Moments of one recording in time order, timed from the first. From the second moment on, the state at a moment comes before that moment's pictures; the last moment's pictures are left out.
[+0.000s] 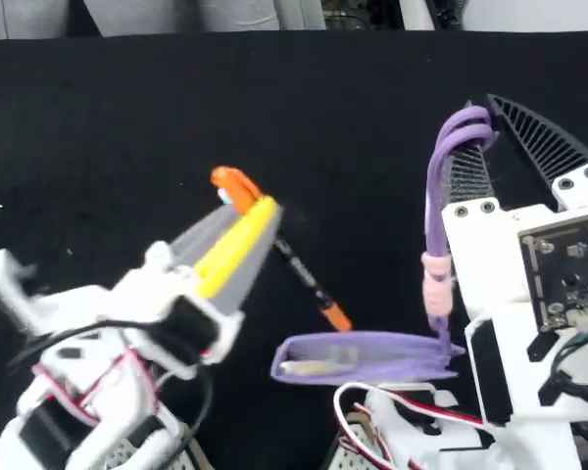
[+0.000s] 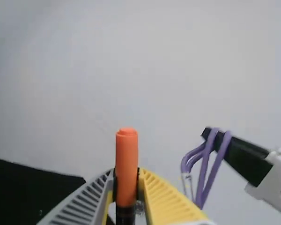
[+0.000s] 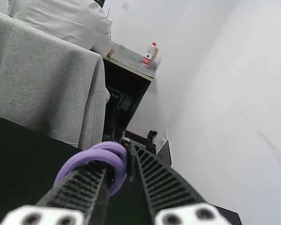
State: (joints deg) left arm 37.8 -91.0 52.2 28.5 42.0; right arm -1.0 -34.6 -47.5 93.9 24.8
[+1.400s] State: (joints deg) left arm 64.3 -84.9 45.1 25.0 25.5; right arm -1.0 -34.6 -47.5 93.9 24.8
